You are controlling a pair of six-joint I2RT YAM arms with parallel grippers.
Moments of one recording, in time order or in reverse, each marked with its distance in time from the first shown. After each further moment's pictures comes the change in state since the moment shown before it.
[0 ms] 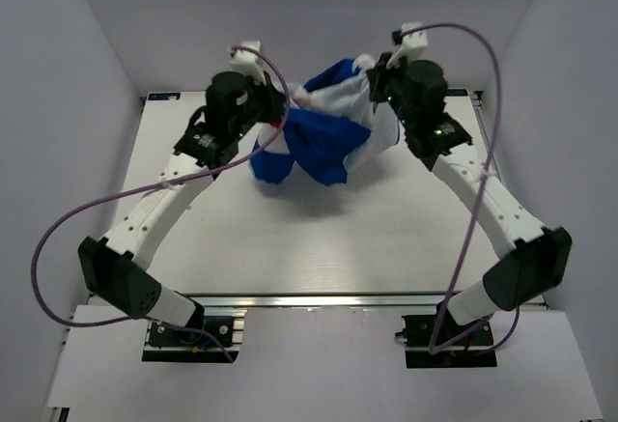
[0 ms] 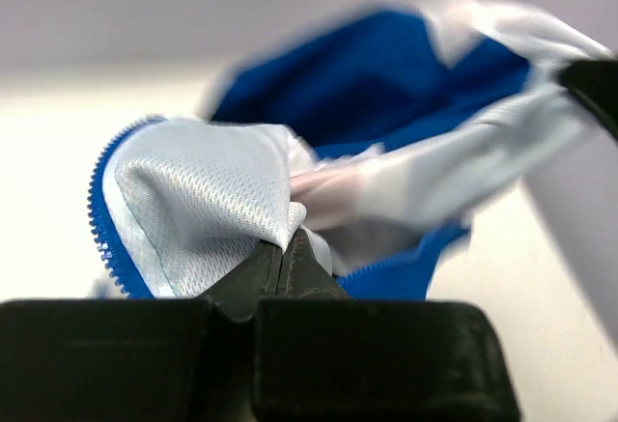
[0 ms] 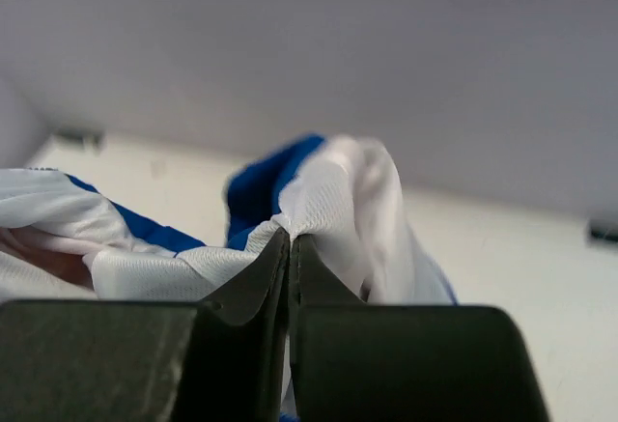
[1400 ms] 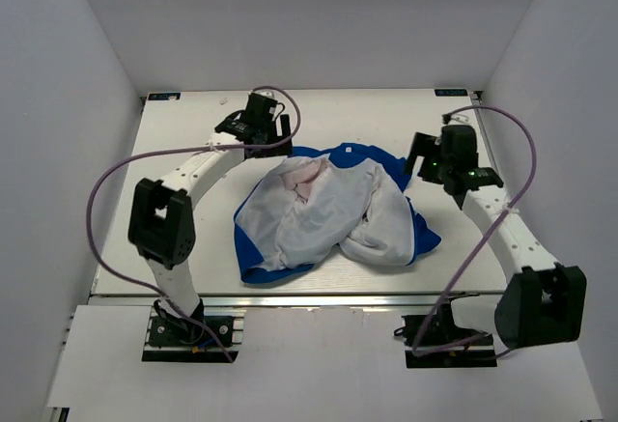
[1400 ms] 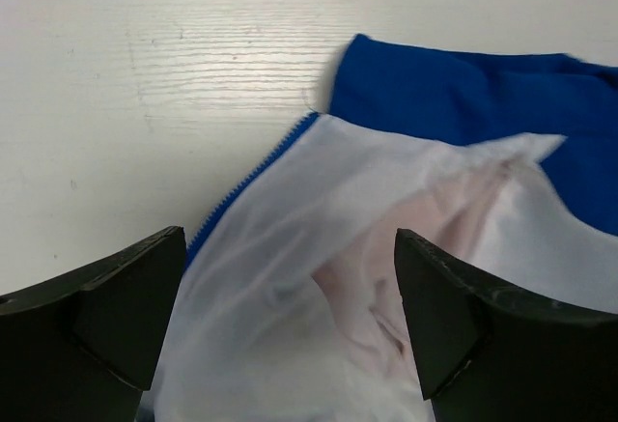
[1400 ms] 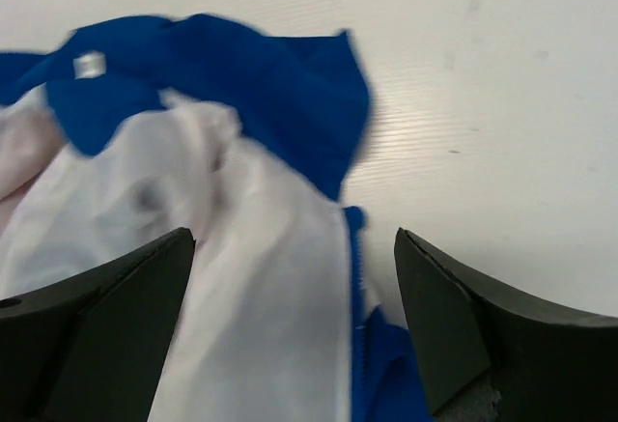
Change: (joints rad) left arm 0.050 0.303 0.040 -0.328 -0.153 -0.086; right arm -0.245 -0.294 -0.501 -0.345 -0.036 0.195
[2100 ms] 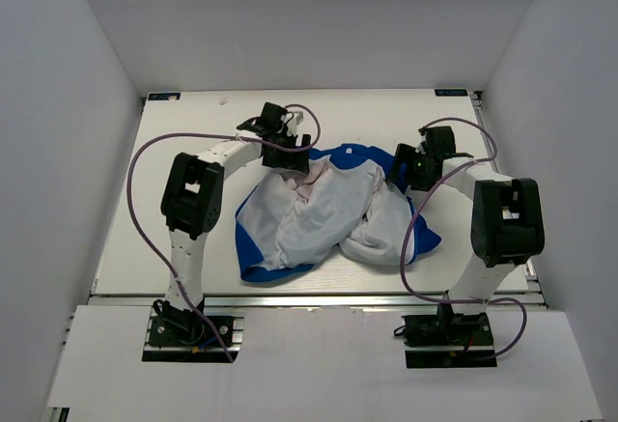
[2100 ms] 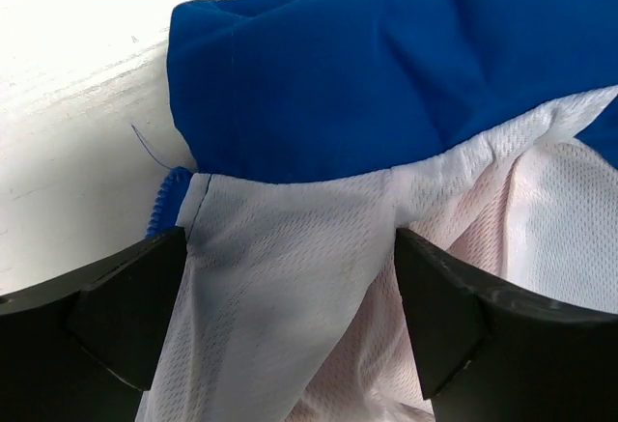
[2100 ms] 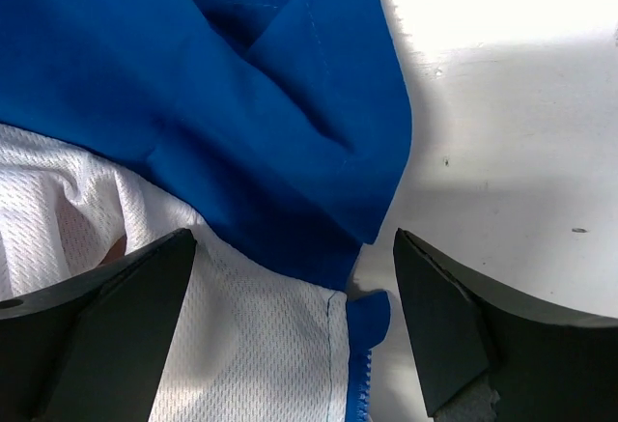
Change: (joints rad) left arm 0.038 0.380 0.133 0.083 0.418 0.260; right arm -0.148 0.538 0.085 0.138 -0.306 -0.008
